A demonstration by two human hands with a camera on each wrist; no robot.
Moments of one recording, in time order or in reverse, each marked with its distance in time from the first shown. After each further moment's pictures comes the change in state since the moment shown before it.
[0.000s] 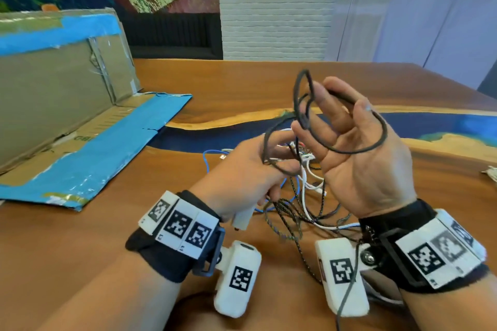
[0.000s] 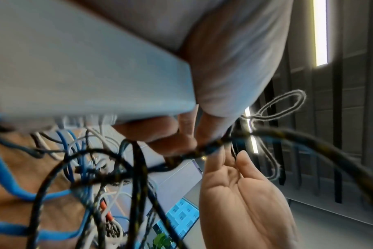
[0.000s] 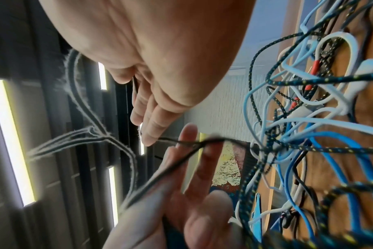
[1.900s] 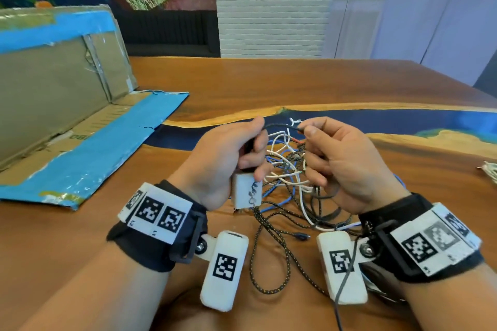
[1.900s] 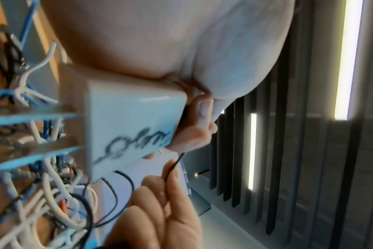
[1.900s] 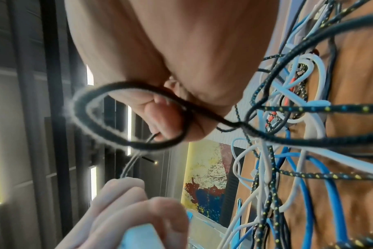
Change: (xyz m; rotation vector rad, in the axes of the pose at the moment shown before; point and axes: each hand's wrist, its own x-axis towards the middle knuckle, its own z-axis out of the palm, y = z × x) left_hand -0.003 0.016 -0.017 -0.369 0.041 -0.054; right_hand 0.006 0.012 -0.020 -0.442 0.047 0.242
